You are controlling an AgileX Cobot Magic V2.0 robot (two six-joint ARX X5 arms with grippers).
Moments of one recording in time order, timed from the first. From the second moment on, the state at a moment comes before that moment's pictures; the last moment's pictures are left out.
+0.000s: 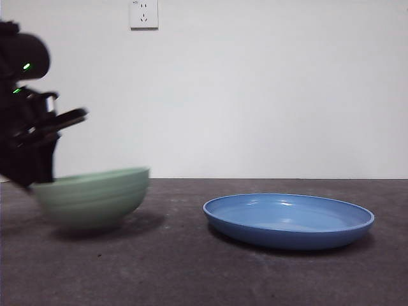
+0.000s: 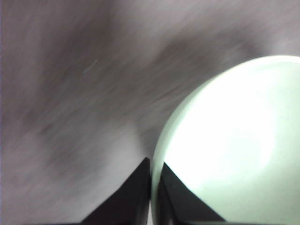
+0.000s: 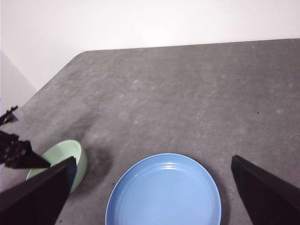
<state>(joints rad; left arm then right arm) -0.20 1.60 1.04 -0.62 0.28 -0.24 0.12 0.73 0.85 -0.46 -0.42 0.22</state>
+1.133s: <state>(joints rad) -0.72 2.07 1.70 -0.77 0.15 -0.29 0.12 0.73 0.85 -0.48 -0.42 0.22</state>
